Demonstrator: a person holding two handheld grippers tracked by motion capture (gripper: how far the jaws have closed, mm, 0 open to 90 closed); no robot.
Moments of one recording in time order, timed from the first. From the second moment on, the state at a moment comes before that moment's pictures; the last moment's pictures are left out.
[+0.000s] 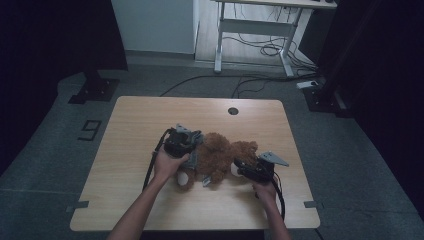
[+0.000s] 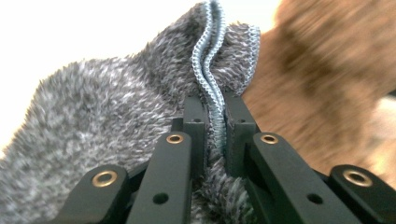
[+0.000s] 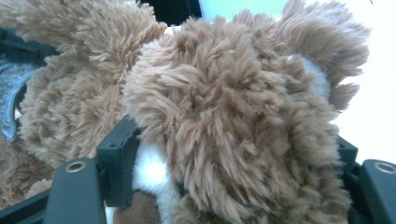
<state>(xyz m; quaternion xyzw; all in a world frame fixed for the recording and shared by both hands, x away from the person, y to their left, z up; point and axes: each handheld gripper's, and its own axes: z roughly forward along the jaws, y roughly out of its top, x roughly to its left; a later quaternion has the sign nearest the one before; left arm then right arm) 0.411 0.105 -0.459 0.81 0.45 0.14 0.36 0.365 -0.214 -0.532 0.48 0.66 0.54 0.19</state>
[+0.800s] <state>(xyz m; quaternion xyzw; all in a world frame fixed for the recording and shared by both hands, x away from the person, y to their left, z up) 0.379 0.109 -0.403 0.79 0.40 0.14 0.44 0.366 -0.215 -0.533 0.49 0.66 0.55 0.19</state>
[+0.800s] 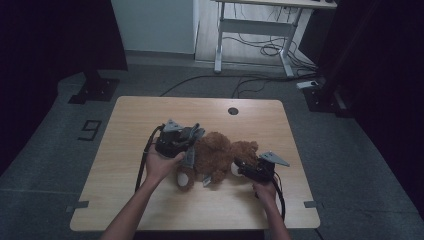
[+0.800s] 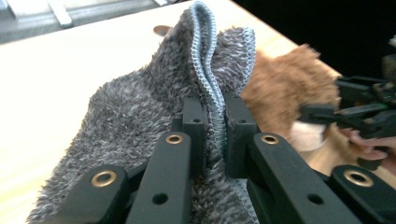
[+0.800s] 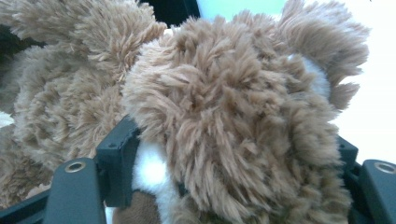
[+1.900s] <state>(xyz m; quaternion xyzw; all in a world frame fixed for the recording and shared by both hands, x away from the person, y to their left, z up) 0.408 0.045 -0.439 0.81 0.40 0.11 0.41 0.366 -0.215 -0.534 0.49 0.65 0.55 0.19</state>
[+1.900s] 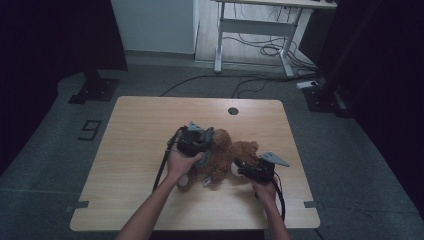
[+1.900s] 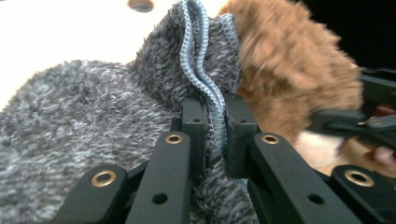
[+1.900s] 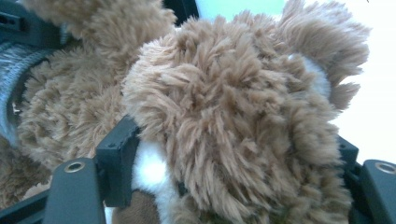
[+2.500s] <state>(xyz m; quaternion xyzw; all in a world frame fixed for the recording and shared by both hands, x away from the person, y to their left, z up) 0.395 0.111 -0.463 0.81 0.43 0.17 0.36 0.364 -0.214 -0.535 0.48 0.66 0.54 0.20</state>
